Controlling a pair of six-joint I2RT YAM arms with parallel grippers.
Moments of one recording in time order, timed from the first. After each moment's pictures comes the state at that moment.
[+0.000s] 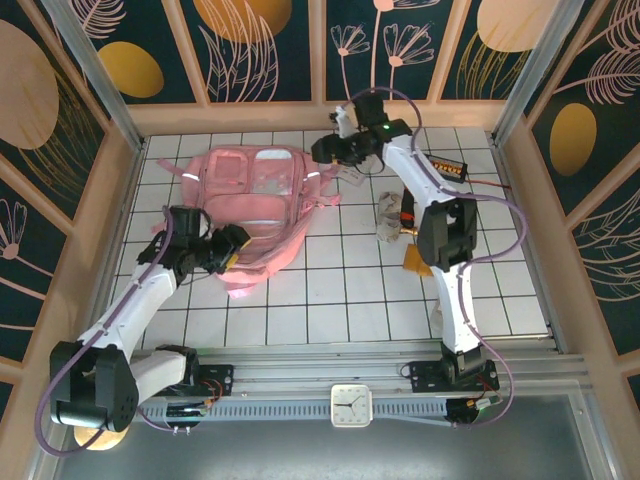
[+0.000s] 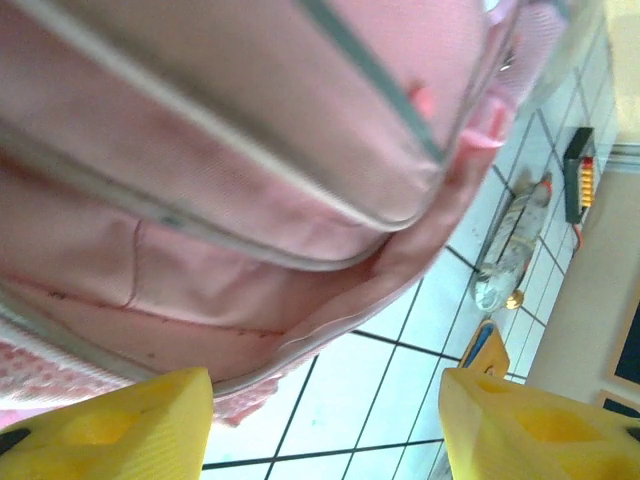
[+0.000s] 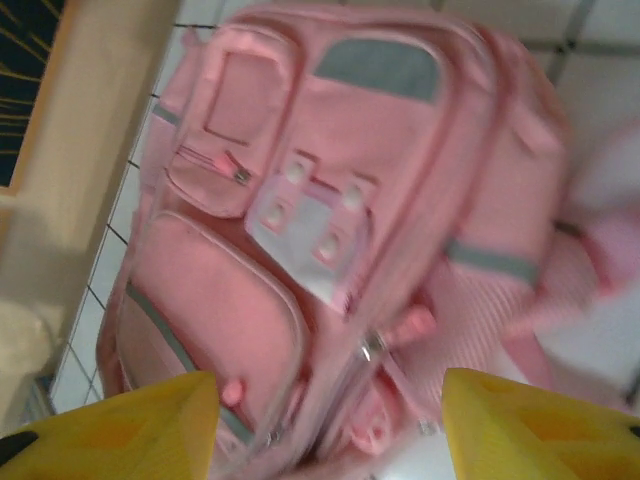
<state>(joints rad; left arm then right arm) -0.15 1.13 0.73 -0.47 0.44 -0.97 0.42 2.30 2.25 -0.78 -0.61 0.21</state>
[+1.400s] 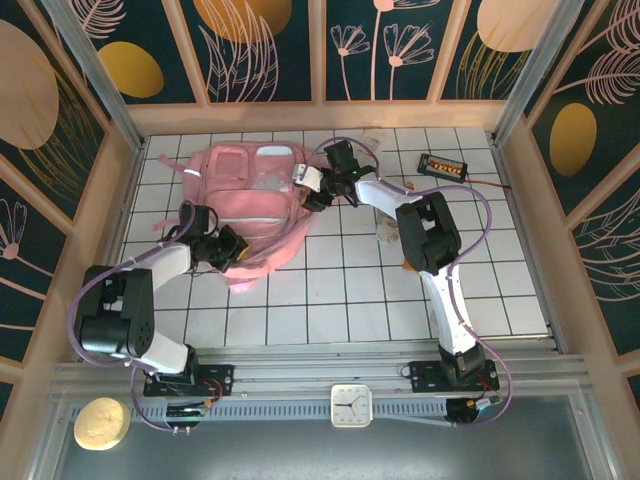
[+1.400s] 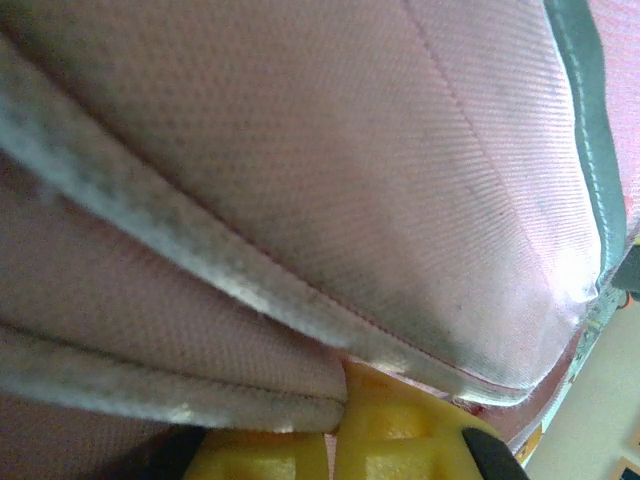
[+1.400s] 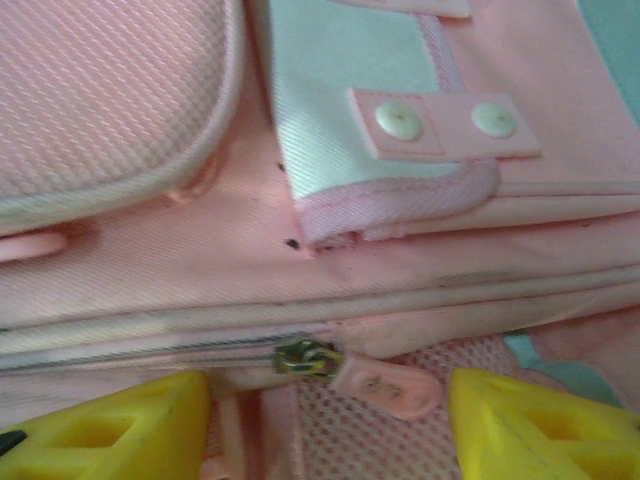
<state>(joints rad) -0.09 1.50 0.68 -0.19 0.49 -0.99 0.53 2.33 1.81 -0.29 -0.41 -0.83</state>
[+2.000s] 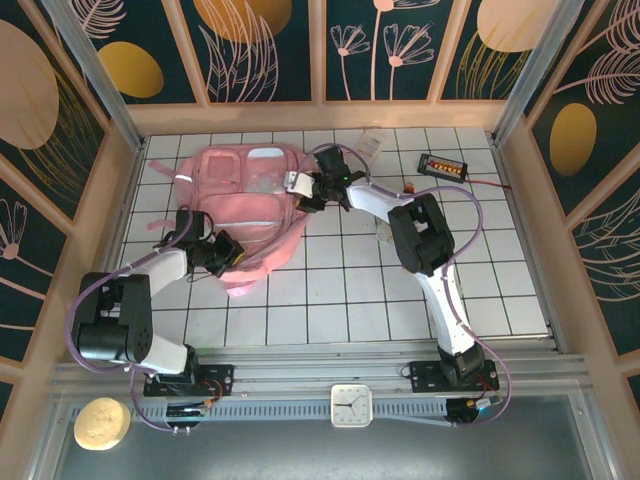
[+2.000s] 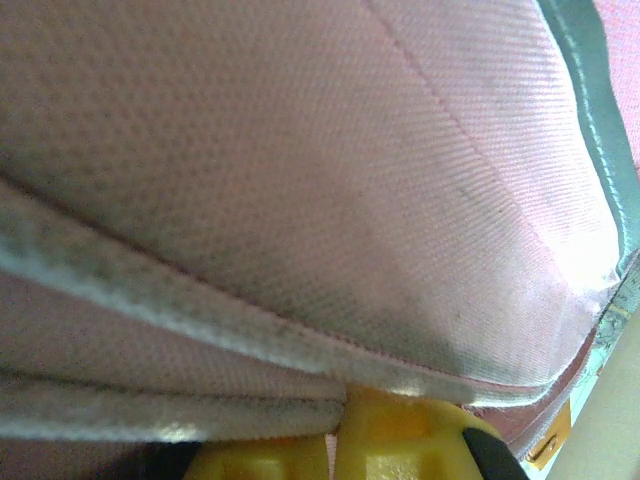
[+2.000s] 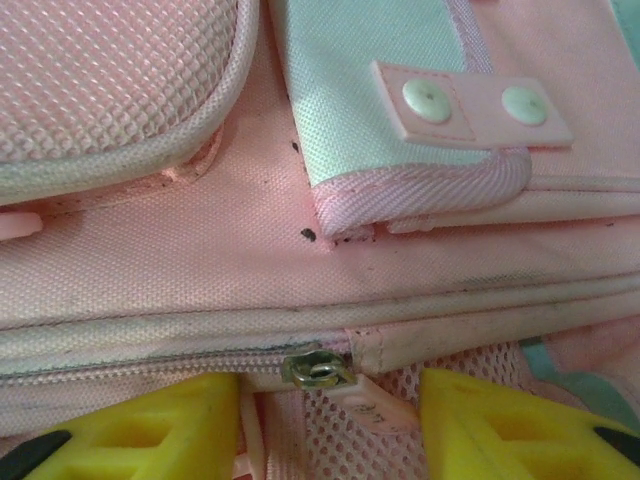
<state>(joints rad) -0.06 1.47 0.64 -0.19 0.49 -0.92 0.58 2.36 1.81 -0.25 -0.36 -0.88</state>
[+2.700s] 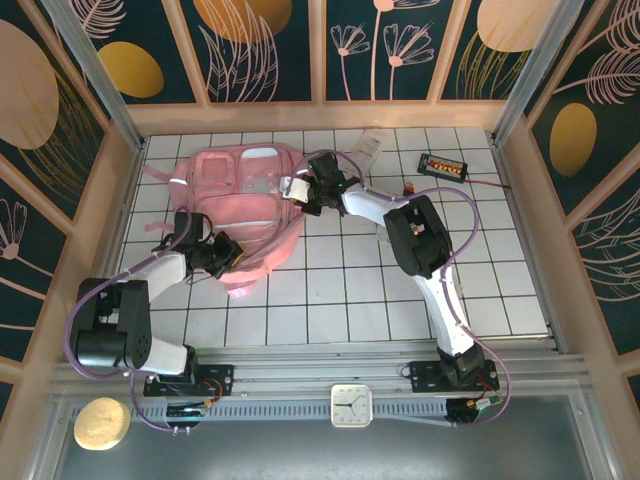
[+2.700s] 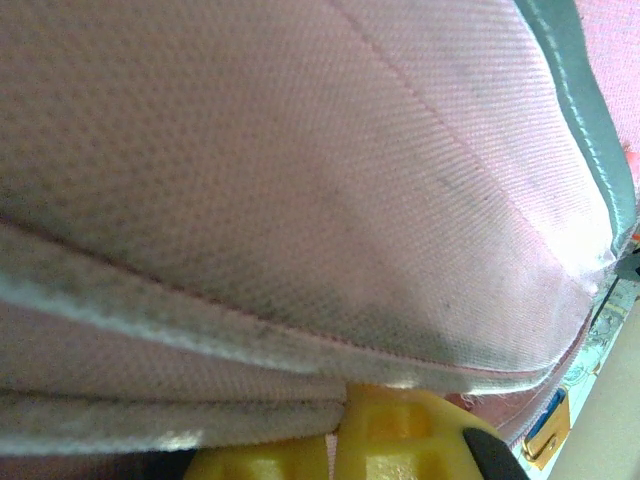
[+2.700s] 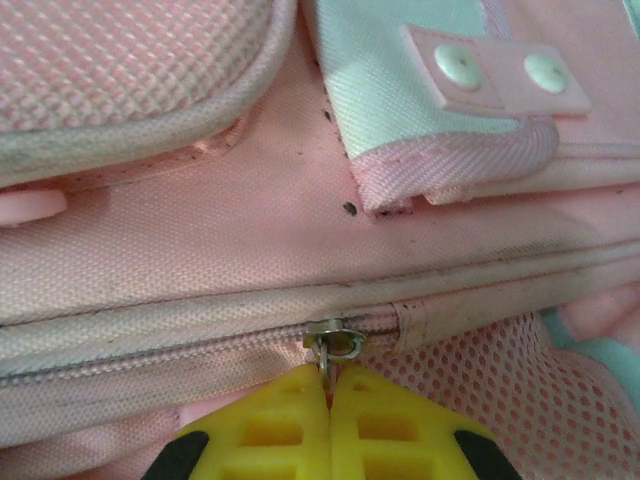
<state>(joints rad) -0.06 1.44 0.62 -0.18 0.48 -0.92 0.61 2.35 1.76 -0.18 -0.27 -0.89</state>
